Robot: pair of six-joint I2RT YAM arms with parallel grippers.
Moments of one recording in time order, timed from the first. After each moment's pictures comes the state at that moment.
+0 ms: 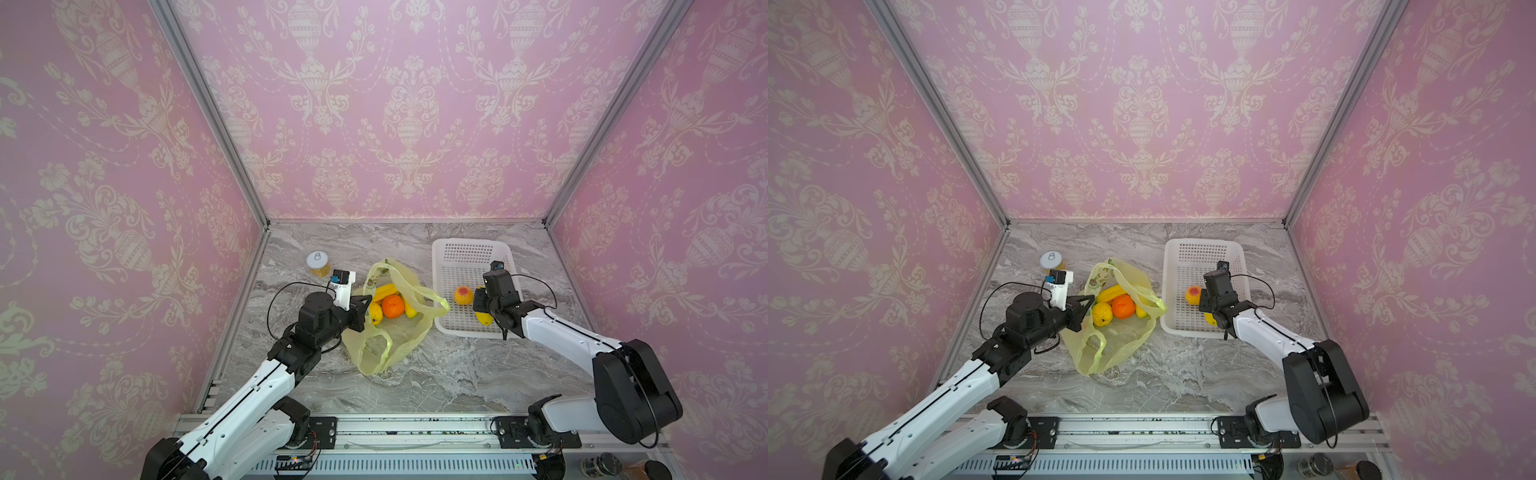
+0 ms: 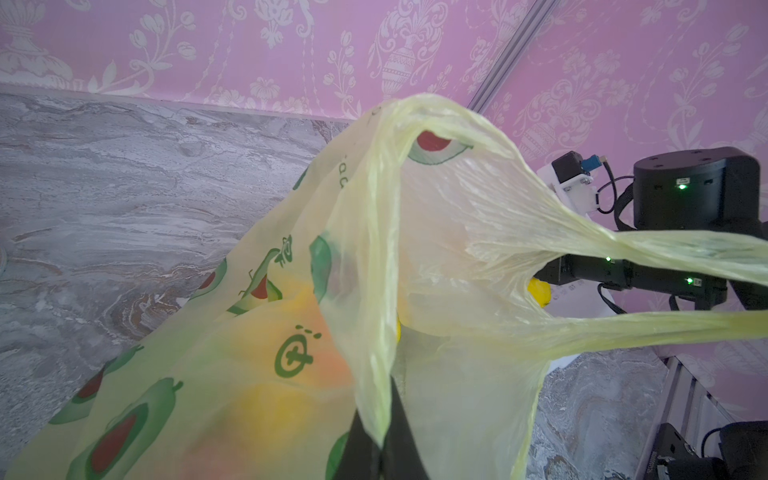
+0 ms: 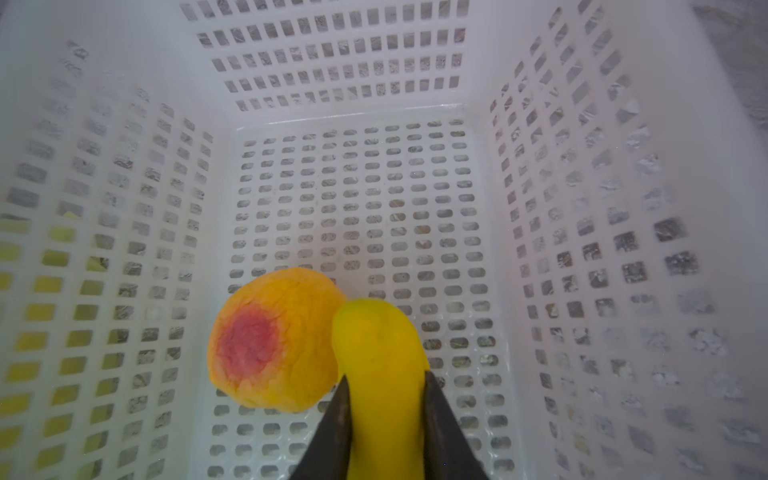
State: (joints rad) left arm -0.48 0.87 0.53 -0.01 0.20 -0.38; right arm 0.30 1.41 0.72 -0.14 0.26 0.41
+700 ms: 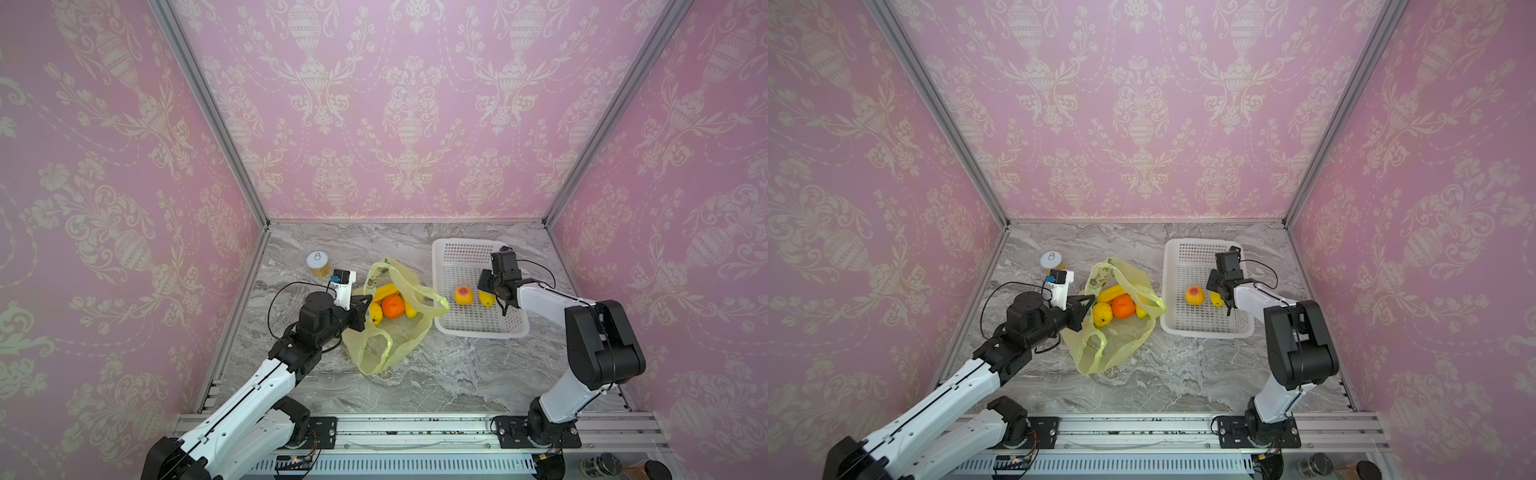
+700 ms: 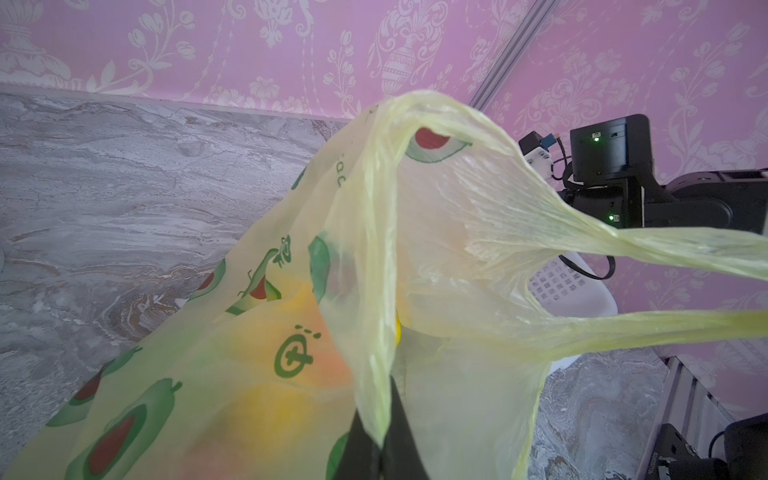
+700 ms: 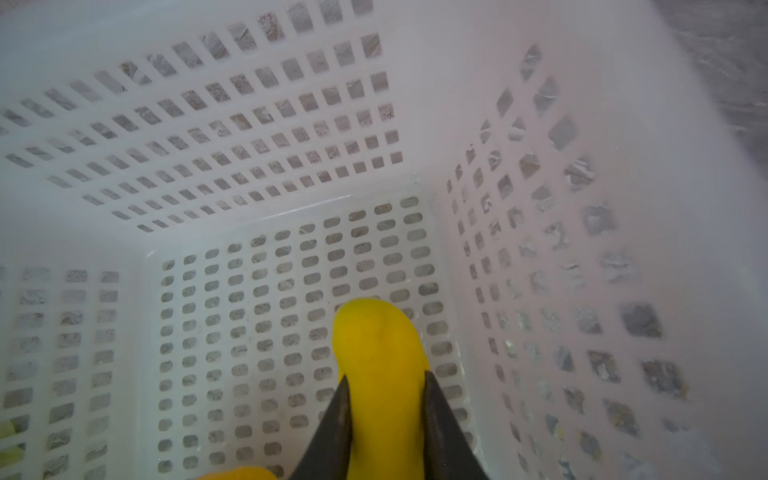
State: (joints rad) left arm -0.48 0.87 0.53 0.00 0.20 -0.38; right arm 0.14 1.70 0.95 -0.09 0.17 0.44
